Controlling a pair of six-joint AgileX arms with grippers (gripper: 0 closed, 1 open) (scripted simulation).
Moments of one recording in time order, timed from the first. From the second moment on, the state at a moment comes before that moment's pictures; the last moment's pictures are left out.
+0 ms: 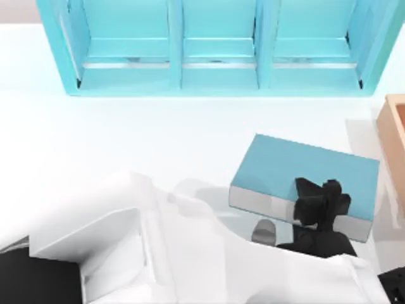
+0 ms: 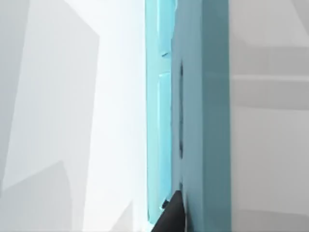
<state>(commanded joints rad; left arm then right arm) -1.36 2.20 1.45 -0.47 -1.29 -2.74 0.00 0.00 0.00 0.00 0.00 0.00</state>
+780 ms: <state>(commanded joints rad) -1.36 2.23 1.43 -0.42 -1.29 -2.74 0.00 0.00 0.00 0.00 0.00 0.00</state>
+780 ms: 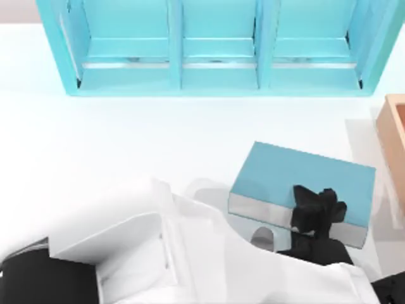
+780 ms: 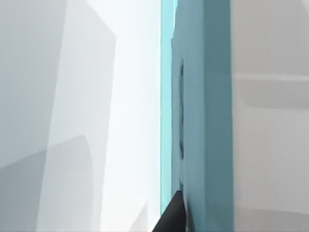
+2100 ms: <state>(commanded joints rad) -1.42 2.28 1.48 -0.58 -1.28 -2.90 0.00 0.00 0.00 0.00 0.00 0.00</state>
